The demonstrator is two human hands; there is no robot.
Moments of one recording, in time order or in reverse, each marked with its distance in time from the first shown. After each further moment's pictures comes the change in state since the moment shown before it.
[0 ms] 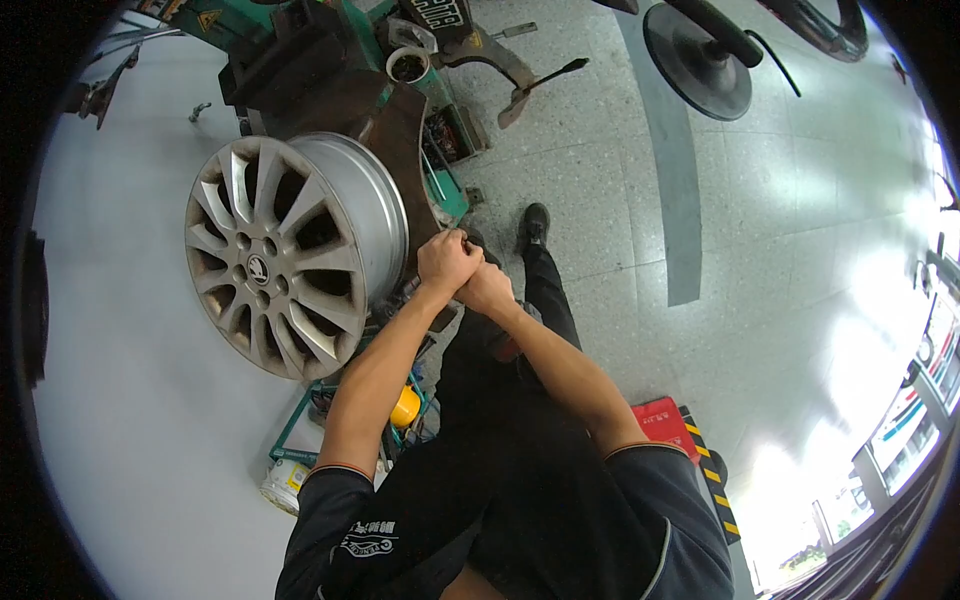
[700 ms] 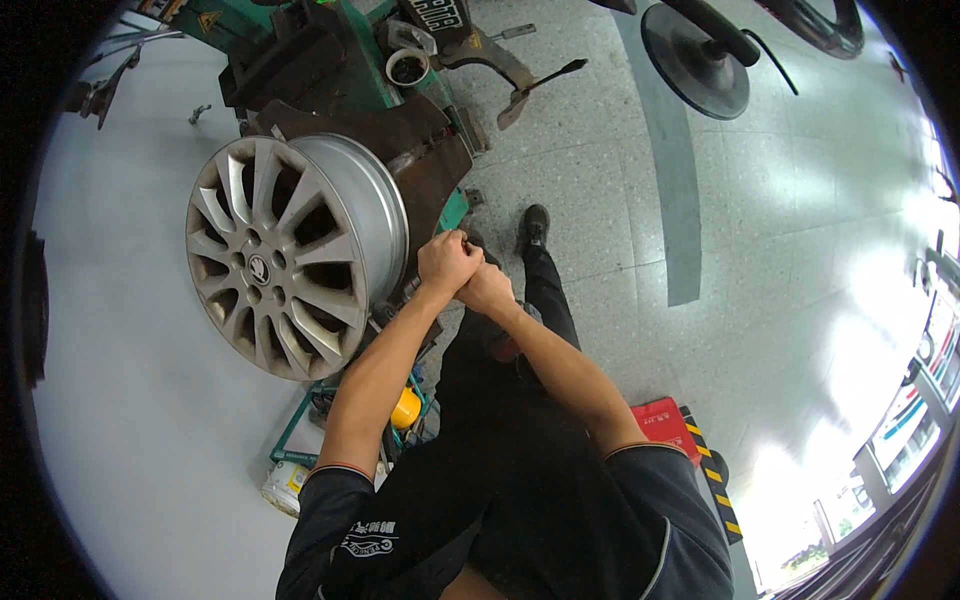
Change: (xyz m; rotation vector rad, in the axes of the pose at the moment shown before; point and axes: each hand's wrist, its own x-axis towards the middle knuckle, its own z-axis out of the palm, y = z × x) left_hand -0.002 -0.002 0.000 -0.011 0.002 0.002; right_hand -0.001 -0.002 0.002 0.019 0.010 0.015
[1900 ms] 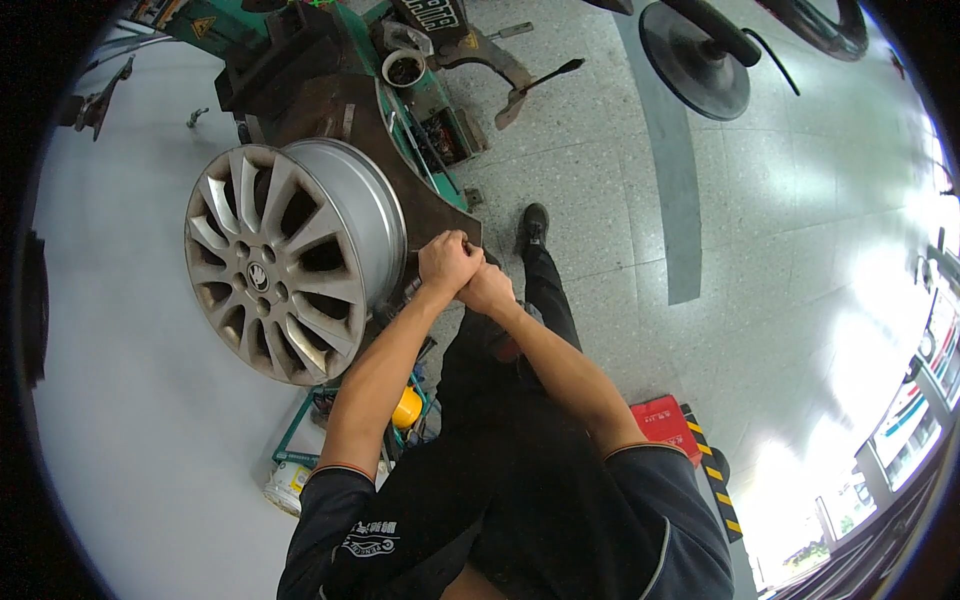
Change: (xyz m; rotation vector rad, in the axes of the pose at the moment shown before) left_hand 0.002 0.000 0.003 0.005 -0.011 -0.010; right_hand -0.001 -0.003 -0.007 0.006 -0.028 0.009
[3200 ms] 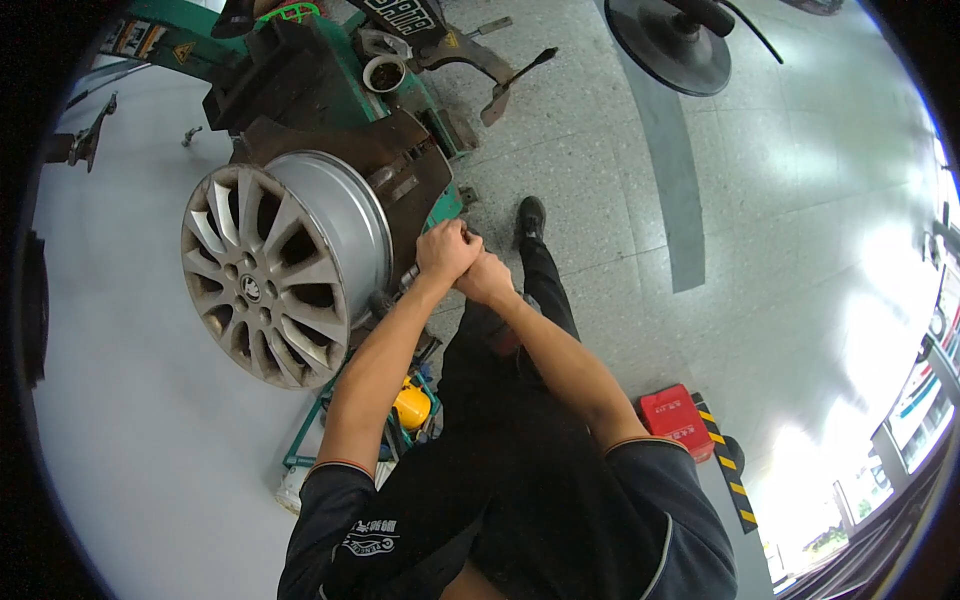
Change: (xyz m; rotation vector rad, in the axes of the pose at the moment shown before) left_hand 0.014 0.027 0.006 0.009 -0.041 0.056; right_hand 0.002 0.022 -0.013 0.073 0.004 -0.008
